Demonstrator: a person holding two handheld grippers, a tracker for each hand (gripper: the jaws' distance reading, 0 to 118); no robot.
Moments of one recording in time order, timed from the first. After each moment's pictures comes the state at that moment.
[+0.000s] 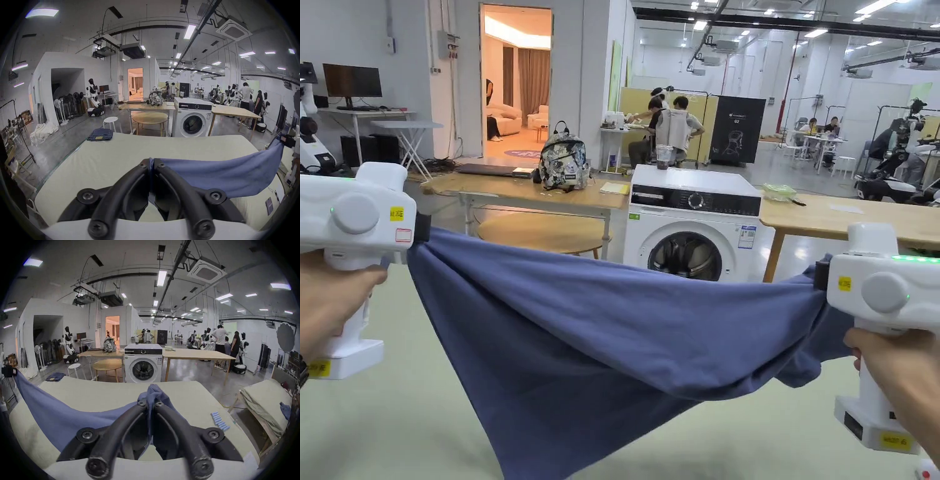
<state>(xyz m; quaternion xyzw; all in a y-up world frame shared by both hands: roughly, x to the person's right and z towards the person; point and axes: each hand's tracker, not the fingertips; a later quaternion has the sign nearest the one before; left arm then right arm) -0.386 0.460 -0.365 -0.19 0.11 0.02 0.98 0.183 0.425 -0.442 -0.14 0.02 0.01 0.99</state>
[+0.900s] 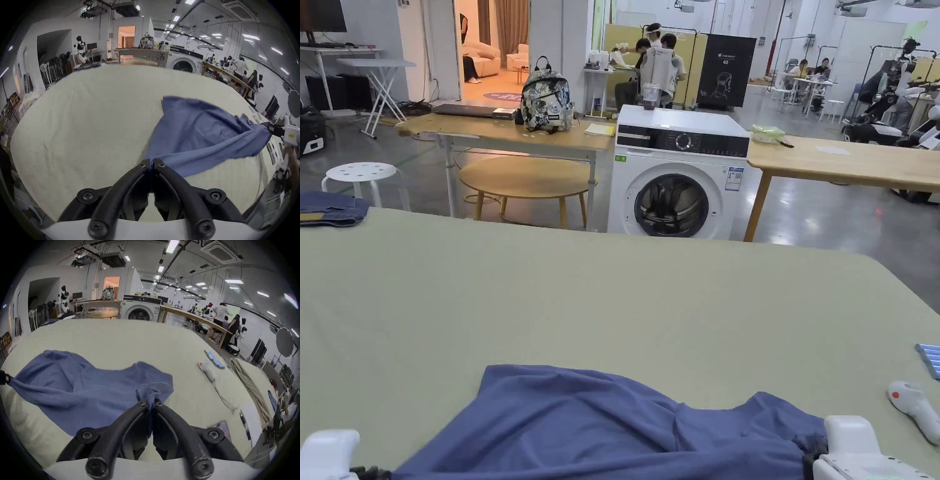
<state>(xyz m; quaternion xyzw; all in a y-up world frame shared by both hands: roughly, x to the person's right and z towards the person) -0.356 0.155 -0.179 -0.39 0.04 0.08 0.92 0.201 0.189 -0.276 -0.32 -0.01 0.09 0.94</state>
